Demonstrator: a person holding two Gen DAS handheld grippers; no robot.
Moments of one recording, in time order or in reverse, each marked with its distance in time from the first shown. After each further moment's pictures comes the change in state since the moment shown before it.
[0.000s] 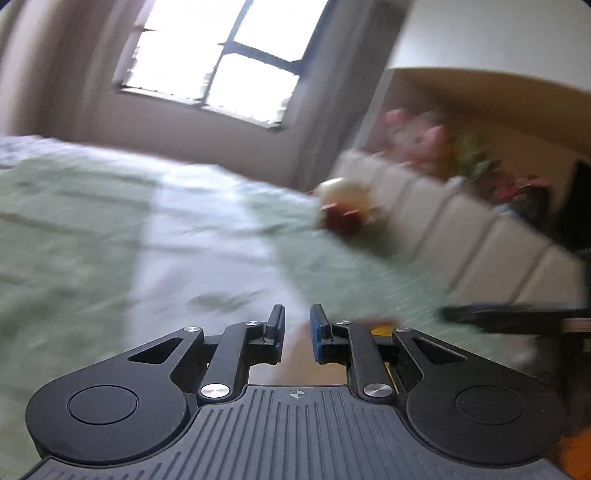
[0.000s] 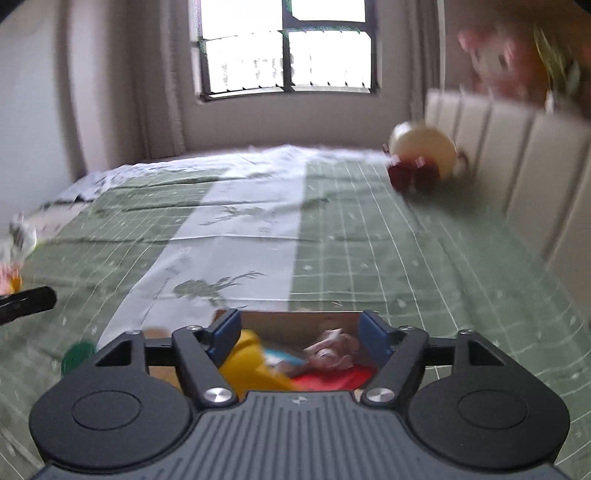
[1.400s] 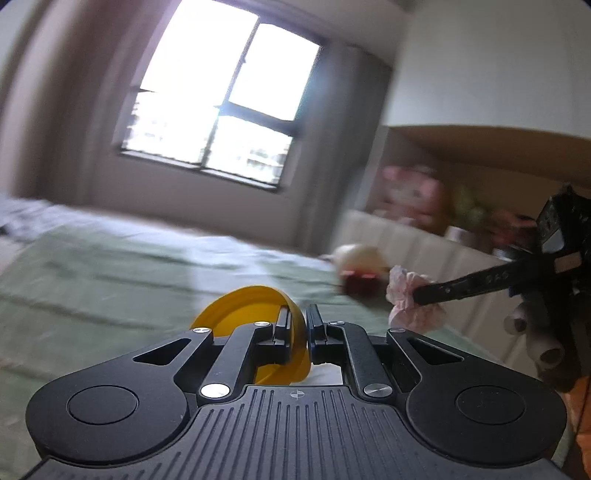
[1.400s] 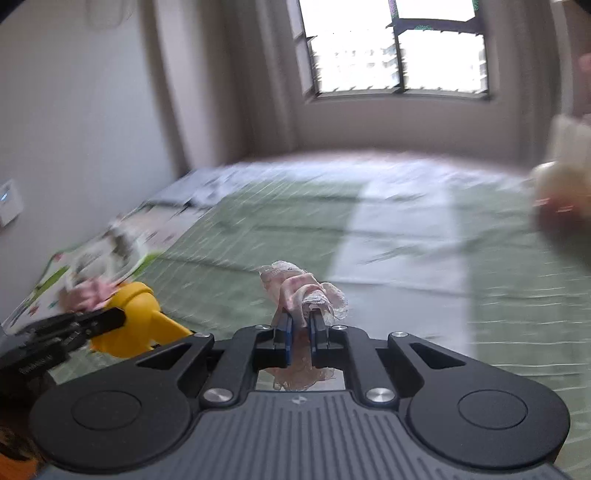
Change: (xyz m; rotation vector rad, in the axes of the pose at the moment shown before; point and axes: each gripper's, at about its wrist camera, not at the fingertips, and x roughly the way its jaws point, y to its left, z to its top) left arm -0.062 0.086 0.086 0.102 -0.179 -0.127; right arm 0.010 0.084 0.125 0.021 0.035 0.298
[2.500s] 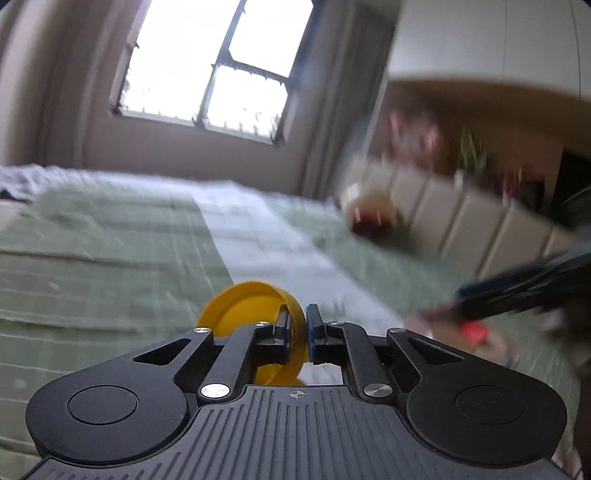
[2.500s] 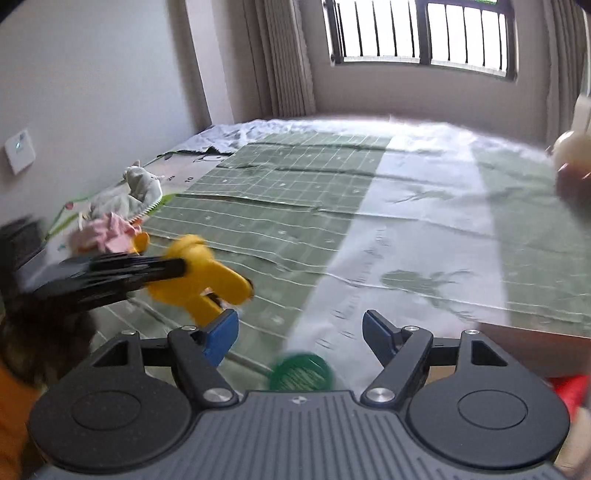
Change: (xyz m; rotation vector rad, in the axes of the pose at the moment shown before) left arm -0.020 0.089 -0.058 -0.012 0.101 0.017; right arm 0.075 0.093 -0.057 -0.050 0.180 0.109
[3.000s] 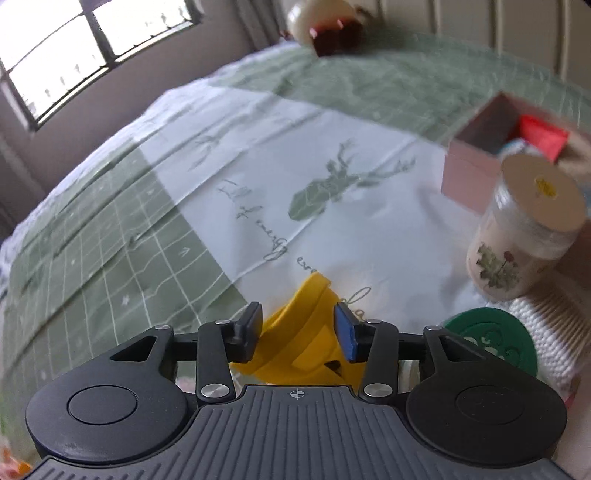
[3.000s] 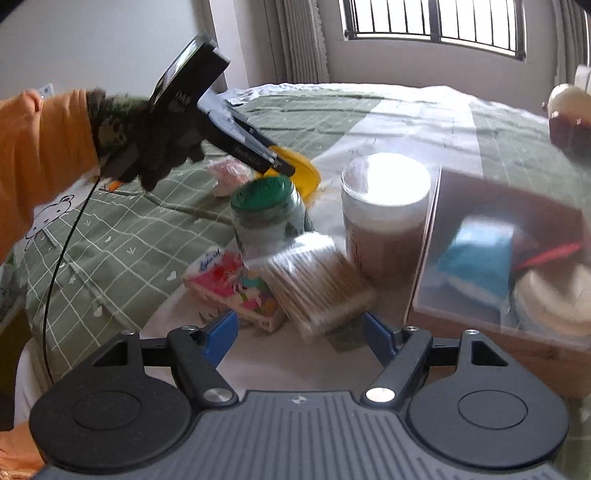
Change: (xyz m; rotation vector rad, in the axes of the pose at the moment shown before) left arm 0.201 -0.093 -0.025 0.534 0.565 0.129; right arm -0.058 -0.059 -0.165 -0.096 0.010 0.001
